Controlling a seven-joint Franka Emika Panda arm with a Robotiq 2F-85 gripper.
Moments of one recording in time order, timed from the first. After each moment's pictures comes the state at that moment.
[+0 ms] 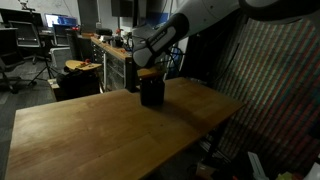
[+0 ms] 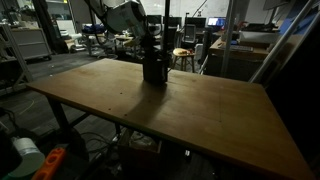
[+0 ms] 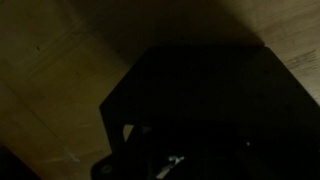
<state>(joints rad) 0.14 0.55 -0.12 -1.64 -0.40 2.23 0.73</state>
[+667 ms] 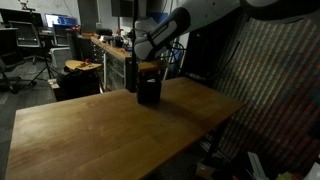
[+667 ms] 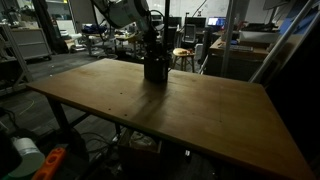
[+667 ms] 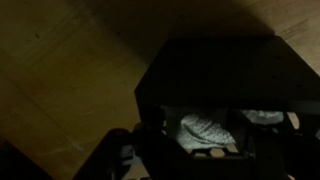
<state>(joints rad) 0.12 0.54 -0.13 -1.60 -0.37 2.23 0.71</state>
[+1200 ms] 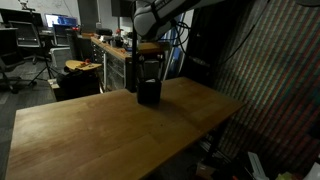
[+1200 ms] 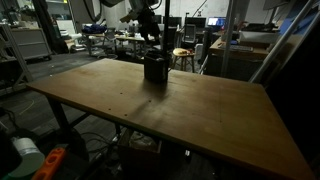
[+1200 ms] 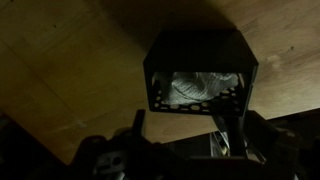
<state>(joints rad) 0.13 0.37 -0.09 -1.63 -0.33 2.15 0.65</state>
